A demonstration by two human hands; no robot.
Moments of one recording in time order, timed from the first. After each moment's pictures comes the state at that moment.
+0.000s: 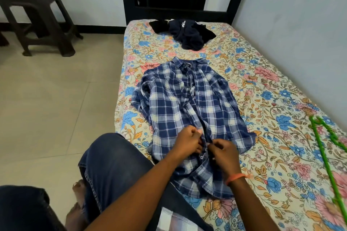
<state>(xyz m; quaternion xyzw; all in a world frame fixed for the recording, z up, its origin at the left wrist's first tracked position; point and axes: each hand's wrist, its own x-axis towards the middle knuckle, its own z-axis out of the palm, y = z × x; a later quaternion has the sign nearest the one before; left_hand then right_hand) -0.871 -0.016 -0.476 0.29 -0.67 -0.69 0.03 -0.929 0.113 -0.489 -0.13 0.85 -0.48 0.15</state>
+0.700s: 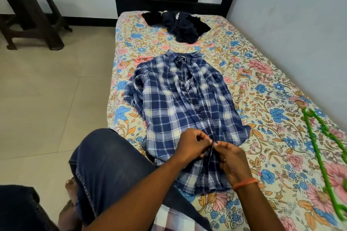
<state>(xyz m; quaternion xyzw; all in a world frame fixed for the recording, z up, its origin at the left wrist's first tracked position) -0.868 0.013 -0.492 0.24 -0.71 -0.66 0.07 -0.919 0.145 -0.479 0.08 0.70 -0.65 0.28</state>
